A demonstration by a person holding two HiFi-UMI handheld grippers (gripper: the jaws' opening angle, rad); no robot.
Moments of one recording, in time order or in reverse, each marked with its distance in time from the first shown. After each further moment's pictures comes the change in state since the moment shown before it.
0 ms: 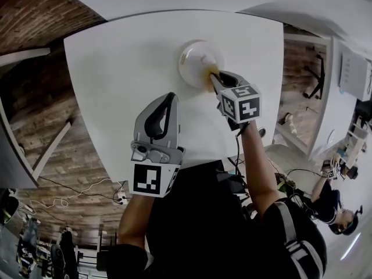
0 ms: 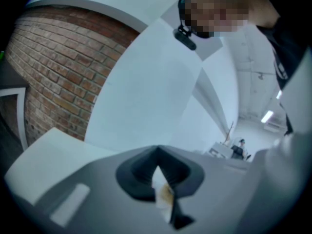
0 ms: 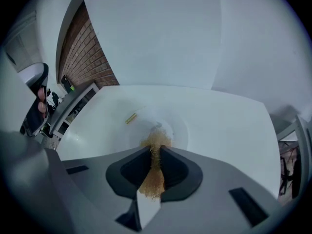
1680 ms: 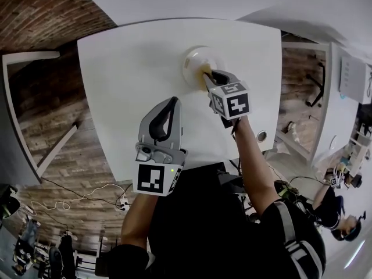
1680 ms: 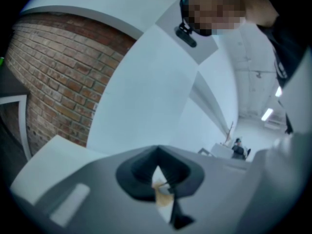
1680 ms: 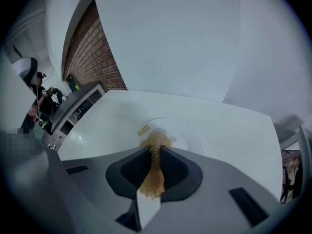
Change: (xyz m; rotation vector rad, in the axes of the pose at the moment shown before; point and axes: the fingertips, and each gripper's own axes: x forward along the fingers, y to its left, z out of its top) left arm -0.017 -0.009 0.015 0.027 -0.028 0.010; right arm 0.007 0.028 0.030 -0.056 -0.047 0.015
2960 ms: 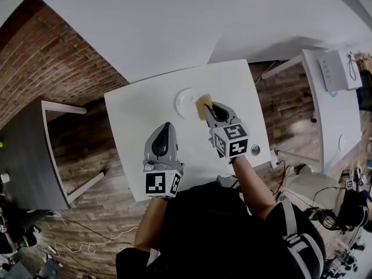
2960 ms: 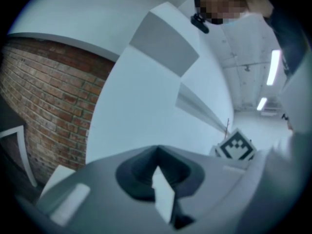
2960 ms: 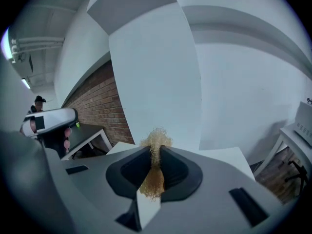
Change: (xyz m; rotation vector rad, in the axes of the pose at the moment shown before) left arm -0.033 -0.056 0.076 0.147 -0.084 -0.009; right arm -0.188 0.023 0.069 0.087 -0.521 -0.073
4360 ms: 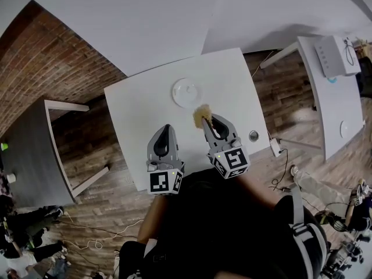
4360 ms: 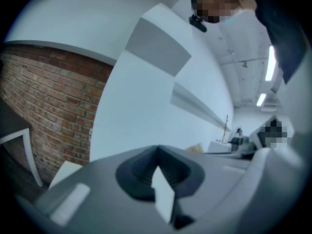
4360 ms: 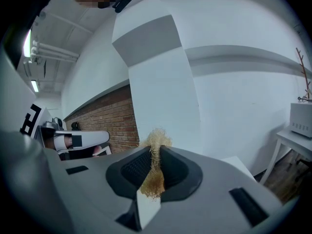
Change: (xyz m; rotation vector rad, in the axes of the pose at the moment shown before) left arm -0.042 -0.029 -0.012 0.030 0.019 0.013; right arm -0.100 0.053 -0.001 -0.010 -0.291 0.018
